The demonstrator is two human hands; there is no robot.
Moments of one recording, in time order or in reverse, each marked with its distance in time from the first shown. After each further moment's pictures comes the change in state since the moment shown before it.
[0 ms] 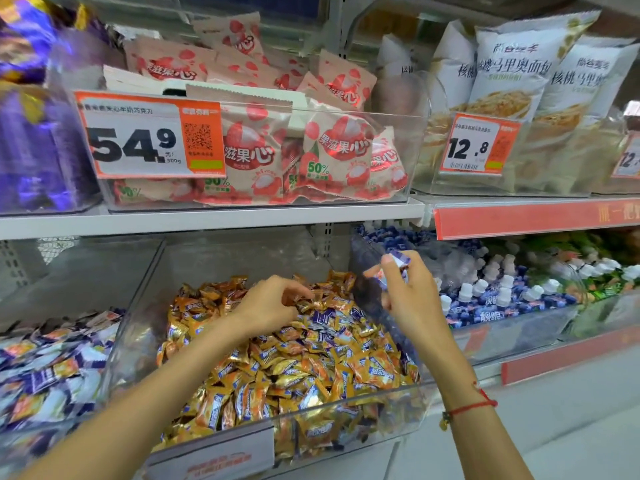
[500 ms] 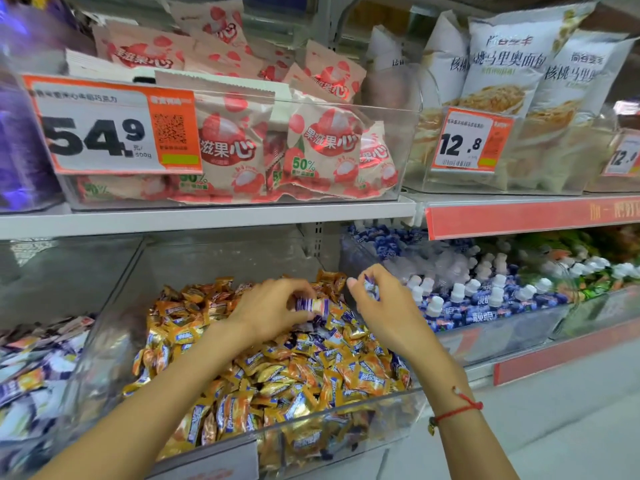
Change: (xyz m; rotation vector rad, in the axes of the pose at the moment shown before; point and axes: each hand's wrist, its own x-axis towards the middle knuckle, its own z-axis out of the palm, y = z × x) left_hand 0.025 -0.005 0.021 0.285 0.075 0.153; right_hand 0.002 0.009 0.002 -0.279 -0.218 0.037
